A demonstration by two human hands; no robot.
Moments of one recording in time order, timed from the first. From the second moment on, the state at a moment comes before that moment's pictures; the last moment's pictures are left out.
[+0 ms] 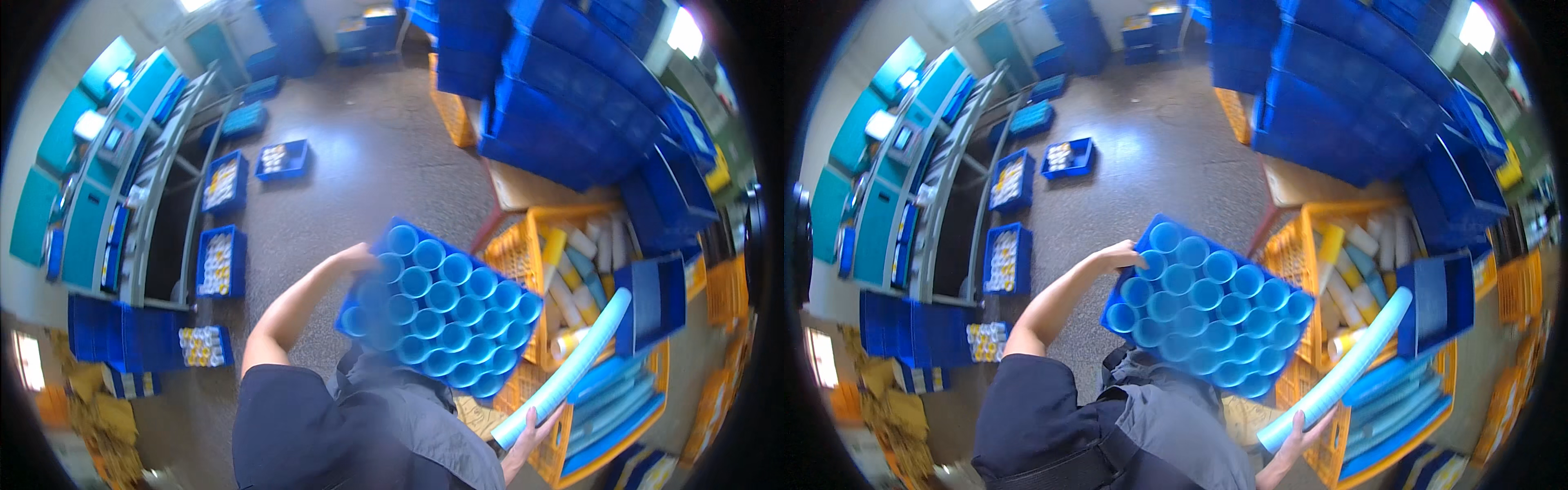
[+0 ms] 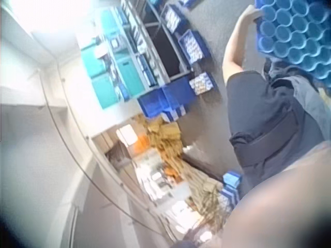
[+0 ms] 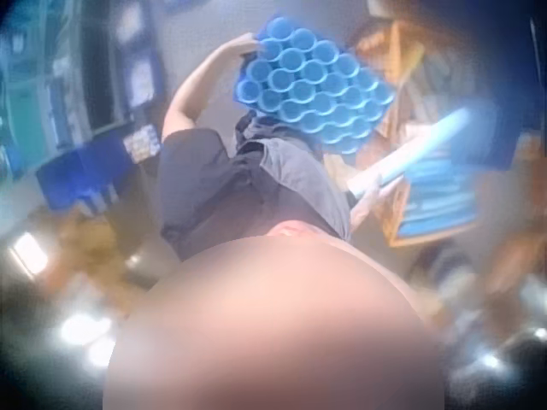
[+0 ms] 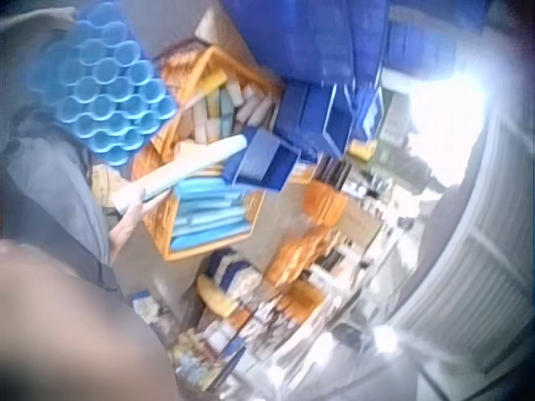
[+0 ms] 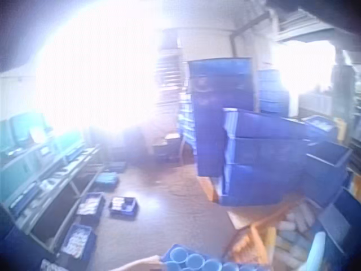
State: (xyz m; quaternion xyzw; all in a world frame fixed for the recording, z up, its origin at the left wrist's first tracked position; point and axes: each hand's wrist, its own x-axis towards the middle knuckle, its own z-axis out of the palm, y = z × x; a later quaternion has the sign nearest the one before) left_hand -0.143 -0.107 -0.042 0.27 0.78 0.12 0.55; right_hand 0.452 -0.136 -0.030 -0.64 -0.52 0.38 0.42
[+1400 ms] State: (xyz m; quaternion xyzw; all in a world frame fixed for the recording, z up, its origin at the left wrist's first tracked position) left_hand -0.157 0.009 -0.323 0.25 0.79 0.44 0.33; right_hand 0.320 -0.017 -0.103 -0.70 -0.54 0.34 0.32
